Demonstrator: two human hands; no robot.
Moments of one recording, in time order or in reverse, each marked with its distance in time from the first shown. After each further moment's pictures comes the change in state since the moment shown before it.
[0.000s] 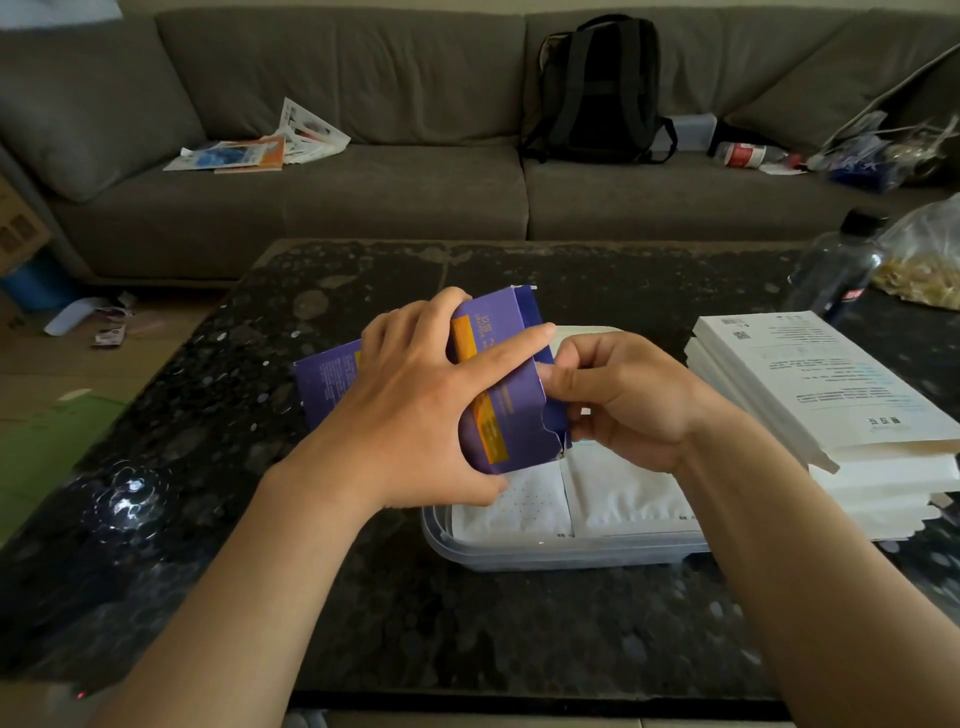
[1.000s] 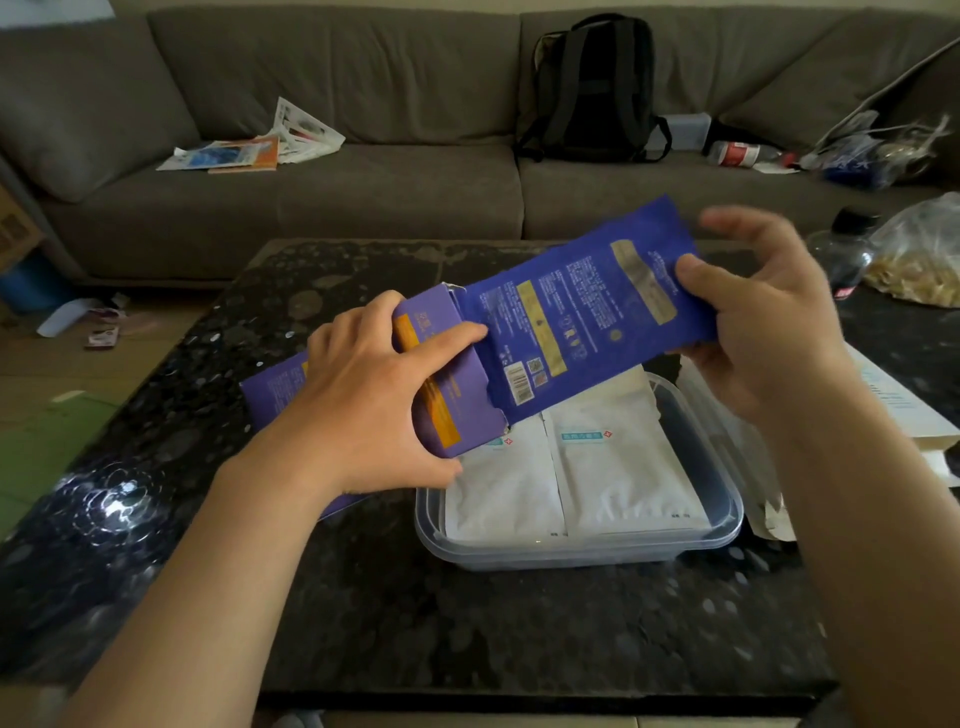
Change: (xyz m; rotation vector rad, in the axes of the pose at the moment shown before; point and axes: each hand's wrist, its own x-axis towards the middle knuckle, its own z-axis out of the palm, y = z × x) left_hand -0.005 -0.022 -0.005 -0.026 -0.129 -0.189; right_hand -0.025 -0.037 -0.038 0.151 0.642 -0.320
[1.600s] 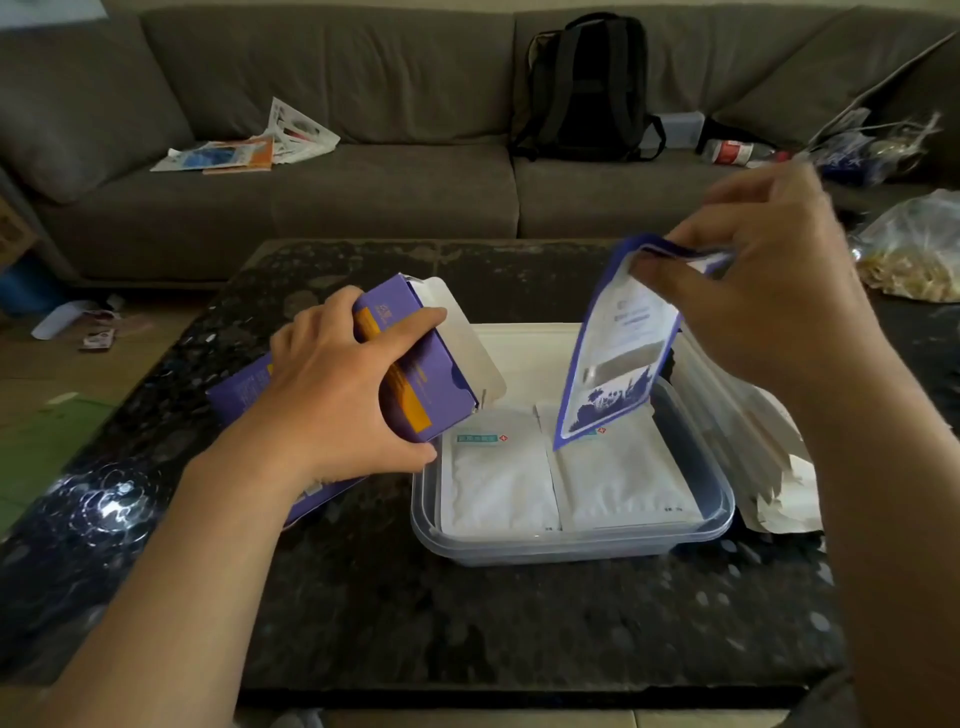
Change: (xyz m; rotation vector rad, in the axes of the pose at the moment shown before) left_hand -0.002 -0.010 -0.008 -0.016 -0.029 -0.125; right_hand -0.003 -0.022 -0.007 -1.086 -0.053 -0.532
